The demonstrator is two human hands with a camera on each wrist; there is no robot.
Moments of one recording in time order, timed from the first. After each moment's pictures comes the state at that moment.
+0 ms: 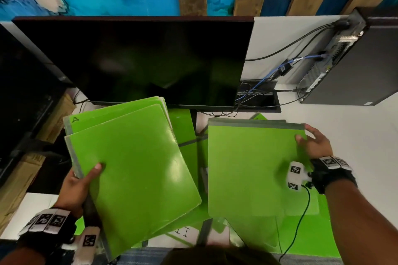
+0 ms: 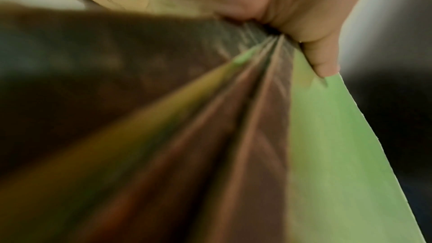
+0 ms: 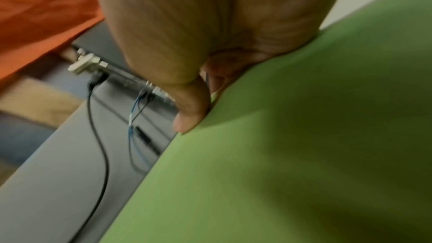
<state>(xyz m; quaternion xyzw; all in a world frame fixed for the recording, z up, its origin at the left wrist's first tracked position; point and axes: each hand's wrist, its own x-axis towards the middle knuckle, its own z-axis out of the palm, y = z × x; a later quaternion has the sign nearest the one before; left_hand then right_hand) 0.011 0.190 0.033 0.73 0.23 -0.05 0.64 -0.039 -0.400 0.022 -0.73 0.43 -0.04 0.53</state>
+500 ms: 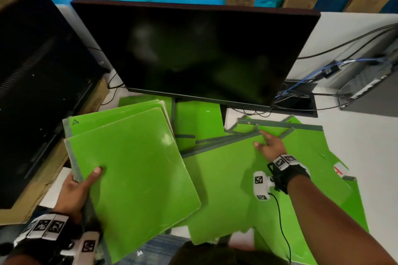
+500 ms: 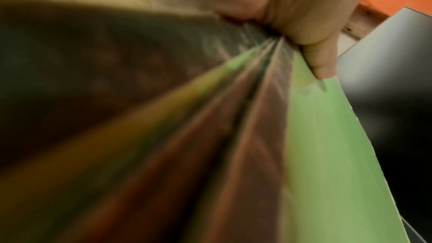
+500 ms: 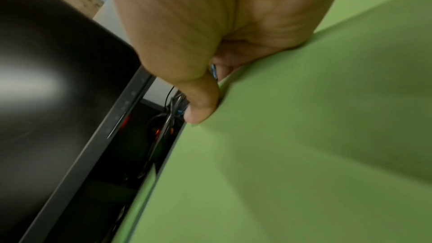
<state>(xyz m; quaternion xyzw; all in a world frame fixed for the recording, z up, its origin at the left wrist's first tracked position) -0.030 0.261 0.048 0.73 0.30 -0.02 0.61 0.027 -0.240 -0.013 -0.83 0.26 0.17 0.47</state>
